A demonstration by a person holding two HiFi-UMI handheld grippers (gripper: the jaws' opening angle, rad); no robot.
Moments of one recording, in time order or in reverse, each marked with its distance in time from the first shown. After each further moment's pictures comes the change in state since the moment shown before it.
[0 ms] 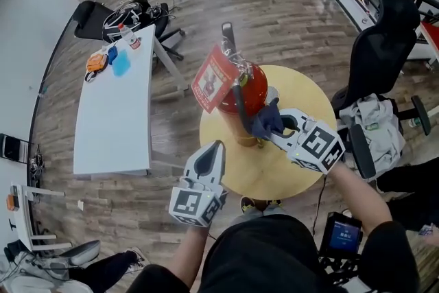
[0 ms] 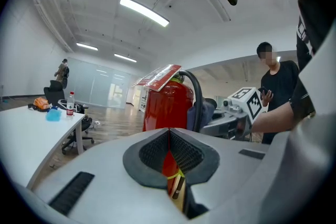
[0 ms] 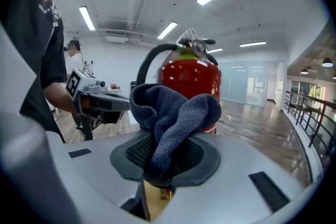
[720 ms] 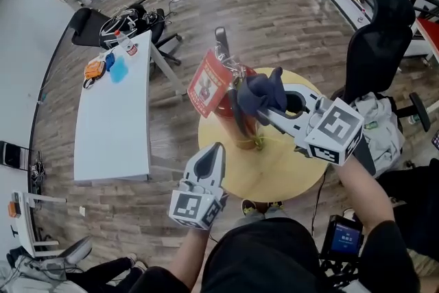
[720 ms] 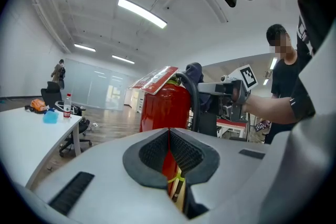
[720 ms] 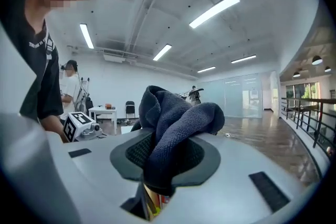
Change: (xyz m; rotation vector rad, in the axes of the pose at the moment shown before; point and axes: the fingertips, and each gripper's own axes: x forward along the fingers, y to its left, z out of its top) left arm 0.006 -0.009 0.008 0.009 -0.023 -0.026; right arm -0.035 -0.023 0.109 0.010 -0.215 -0.048
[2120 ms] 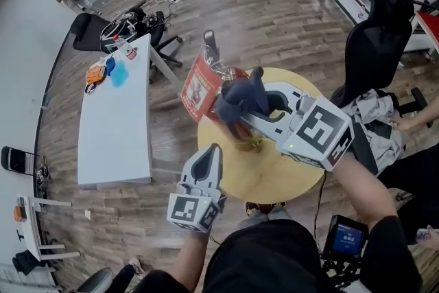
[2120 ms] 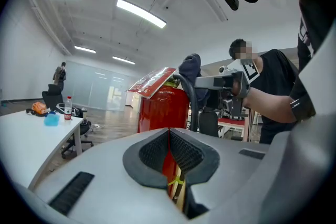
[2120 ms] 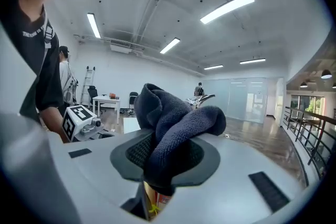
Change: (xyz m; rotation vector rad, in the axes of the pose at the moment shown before) left arm 0.004 -0.006 0.007 0.010 0.007 0.025; right arm 0.011 0.013 0.010 -0.098 0.093 0.035
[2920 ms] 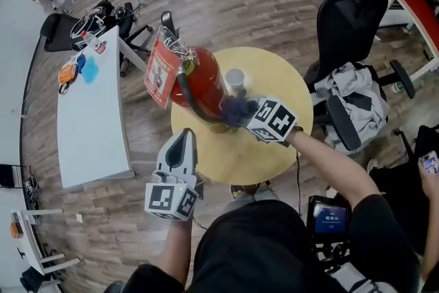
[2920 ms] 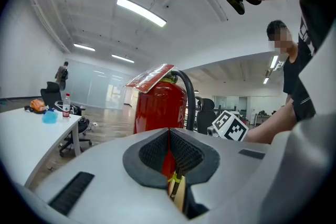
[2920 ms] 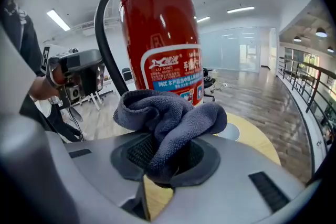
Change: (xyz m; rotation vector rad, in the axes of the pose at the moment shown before) left arm 0.002 -0.004 -0.006 -0.016 0.013 -0.009; right arm 0.026 0.014 -0.243 0.278 0.401 0.012
